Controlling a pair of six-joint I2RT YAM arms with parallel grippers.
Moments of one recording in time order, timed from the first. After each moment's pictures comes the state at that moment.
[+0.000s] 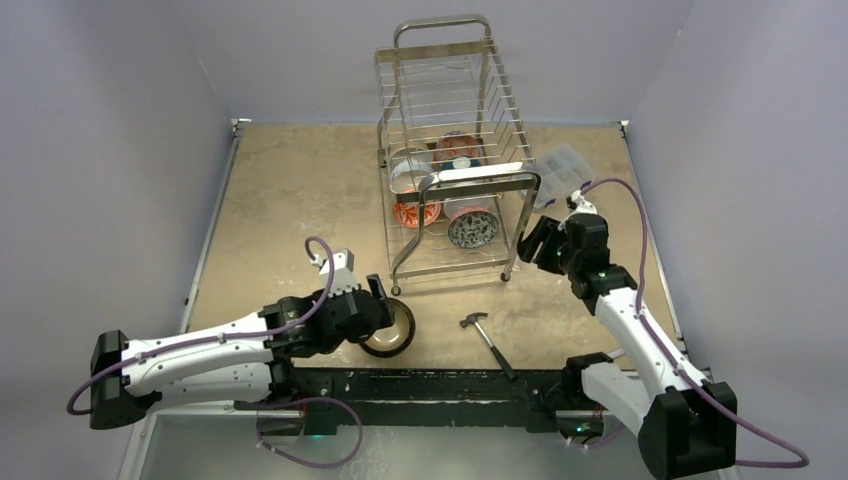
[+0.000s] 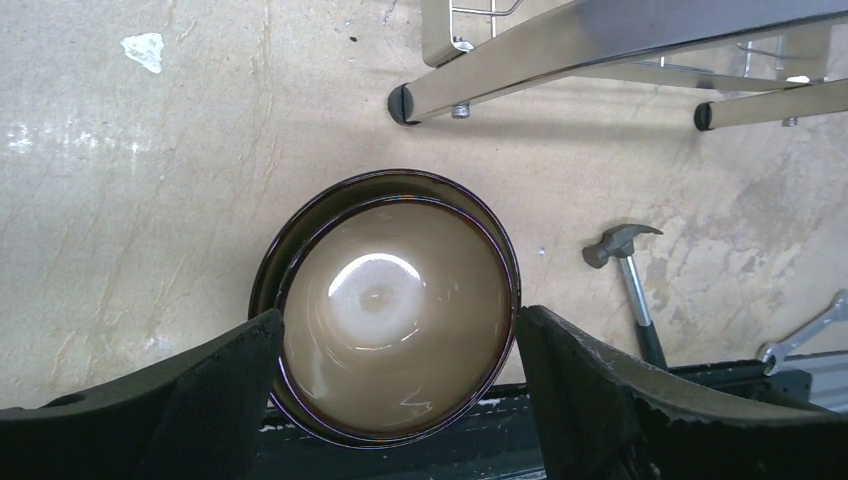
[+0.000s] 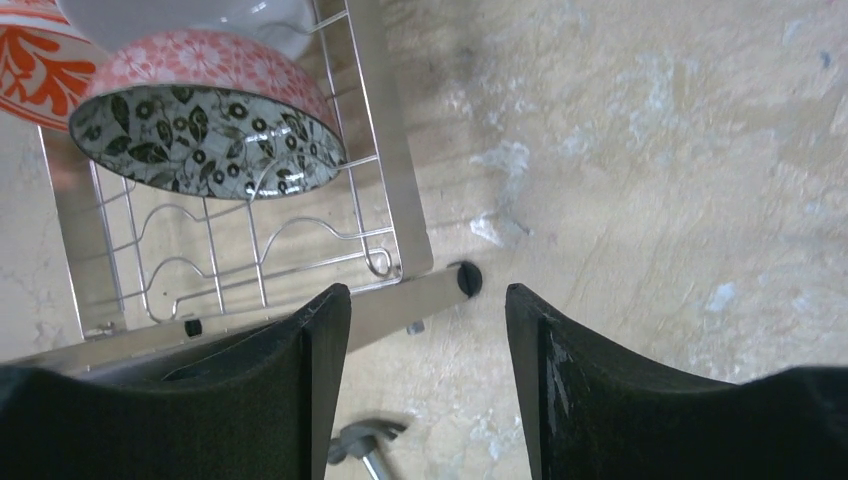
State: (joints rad) left arm -1.21 0.90 0.69 -0.79 -0.60 -1.30; right arm 0.17 0.96 0.60 -0.28 -0.11 0.53
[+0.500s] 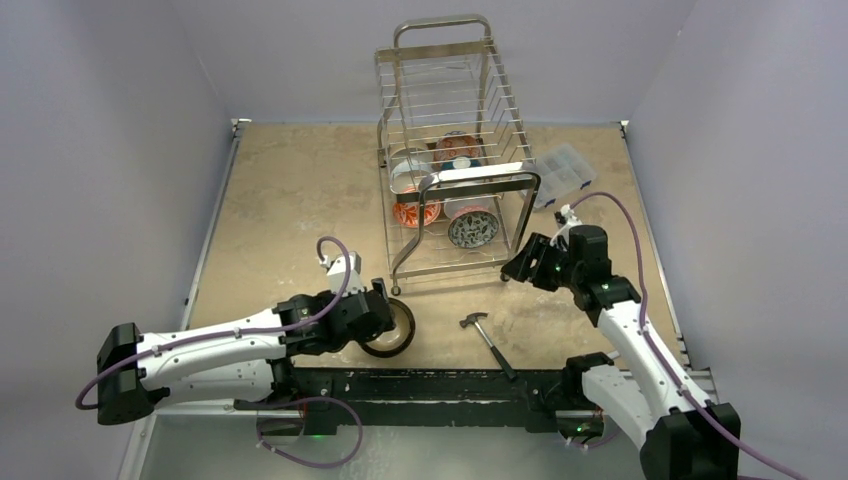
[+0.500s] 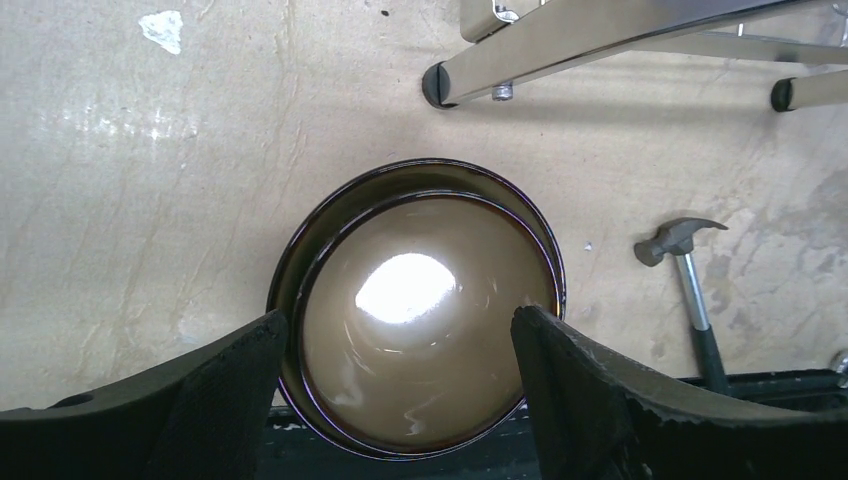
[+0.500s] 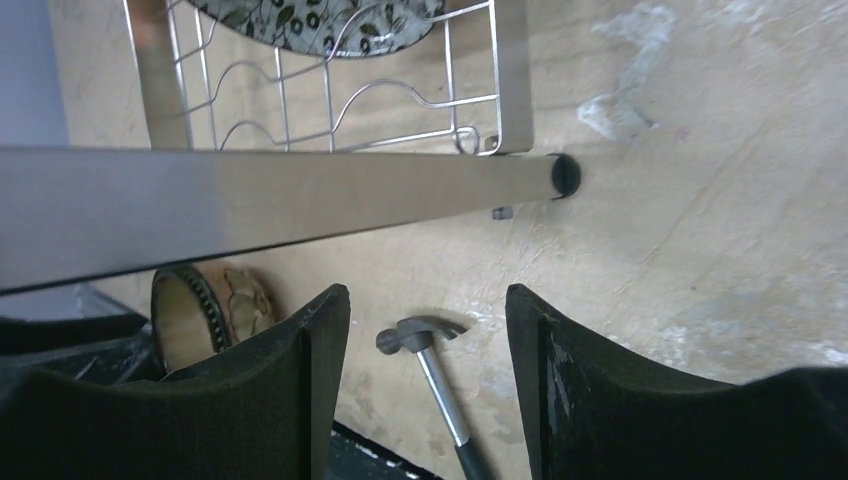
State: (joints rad) left arm -1.20 0.94 0.66 -0.76 -0.57 -1.29; right arm 0.18 0.86 0.57 -0.42 -0.33 0.56
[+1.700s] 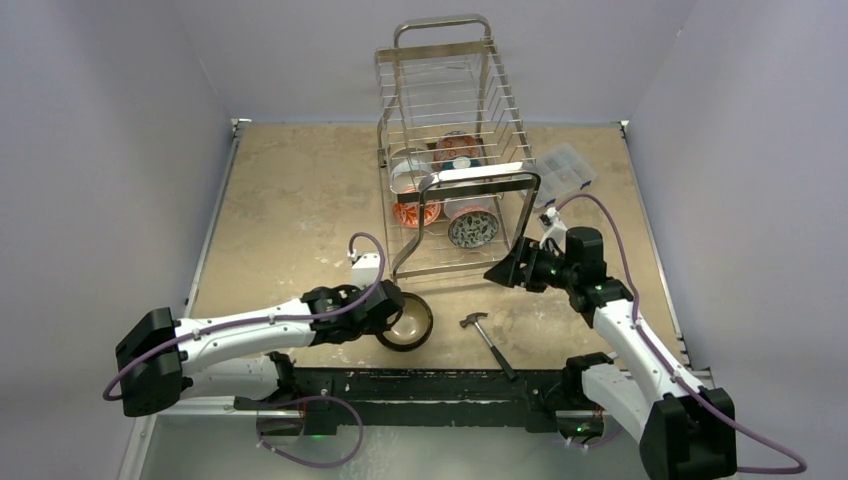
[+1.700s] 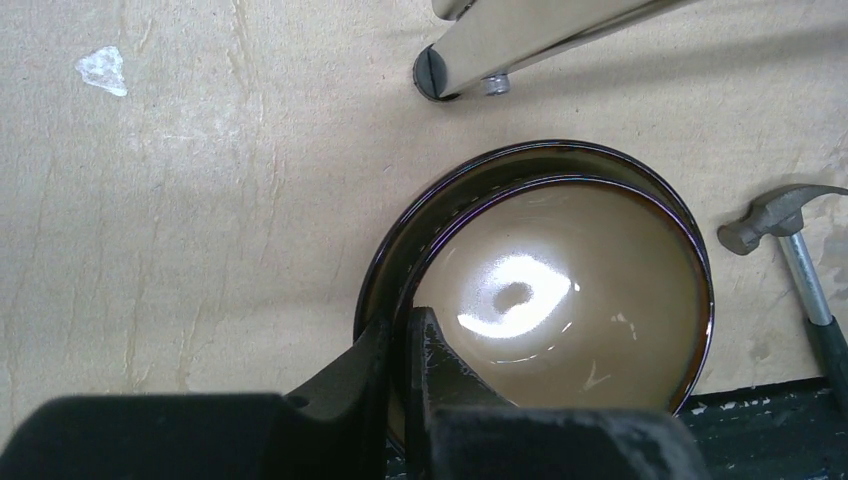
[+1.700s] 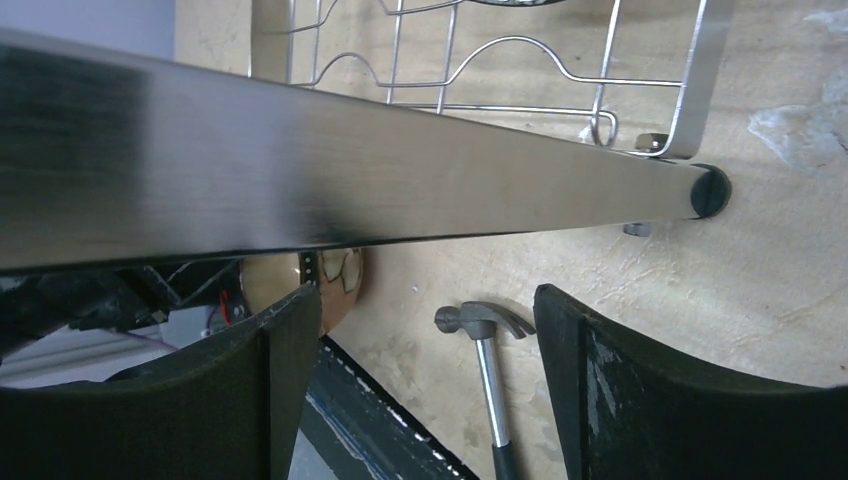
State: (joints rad) left arm -1.11 1.14 0.67 -0.62 -0.47 -1.05; right arm 0.18 0.91 0.48 -0.24 -0.63 0.54
